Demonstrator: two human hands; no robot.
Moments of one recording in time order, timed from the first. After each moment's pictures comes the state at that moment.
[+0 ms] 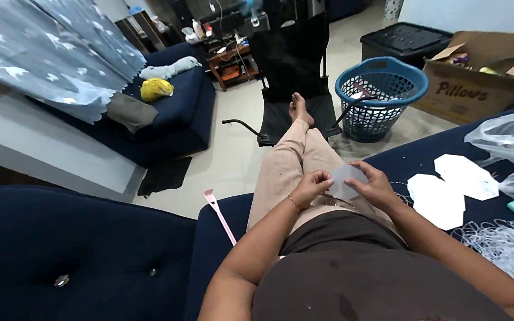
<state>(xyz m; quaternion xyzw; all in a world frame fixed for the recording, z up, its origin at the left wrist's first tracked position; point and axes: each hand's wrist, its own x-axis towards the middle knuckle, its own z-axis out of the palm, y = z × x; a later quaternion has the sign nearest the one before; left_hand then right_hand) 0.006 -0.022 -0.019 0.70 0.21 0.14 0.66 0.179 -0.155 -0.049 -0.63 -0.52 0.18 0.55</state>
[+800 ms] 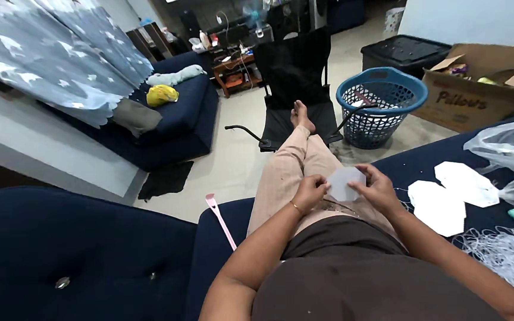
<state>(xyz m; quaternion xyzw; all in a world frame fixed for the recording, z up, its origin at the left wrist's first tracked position) 0.006 -0.029 -0.001 0.81 0.29 0.12 0.50 0.179 -0.155 -0.050 -0.63 -0.46 0.20 0.60</state>
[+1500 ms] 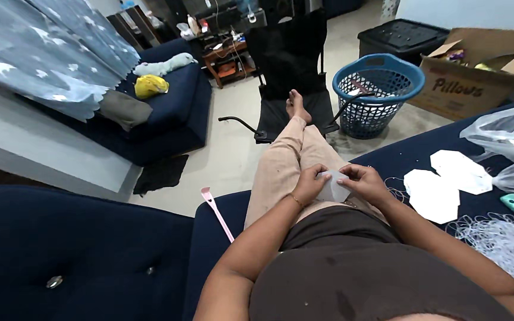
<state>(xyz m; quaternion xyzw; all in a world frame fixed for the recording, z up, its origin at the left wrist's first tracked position) 0.011 -0.028 -0.009 0.82 0.24 0.15 0.50 0.172 -0.149 -0.050 -0.61 -0.49 0.28 0.56</state>
